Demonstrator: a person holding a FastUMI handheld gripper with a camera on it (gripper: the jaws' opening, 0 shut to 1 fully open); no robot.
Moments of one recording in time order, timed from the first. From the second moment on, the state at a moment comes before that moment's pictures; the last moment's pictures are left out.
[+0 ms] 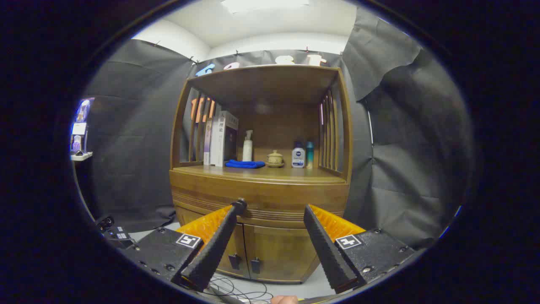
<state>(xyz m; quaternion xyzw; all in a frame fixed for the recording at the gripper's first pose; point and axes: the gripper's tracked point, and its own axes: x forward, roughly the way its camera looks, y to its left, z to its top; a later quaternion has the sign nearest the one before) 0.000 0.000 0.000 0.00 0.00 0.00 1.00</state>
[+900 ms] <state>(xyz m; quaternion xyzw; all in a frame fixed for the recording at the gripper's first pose) -0.002 0.006 0.001 0.00 0.00 0.00 1.00</state>
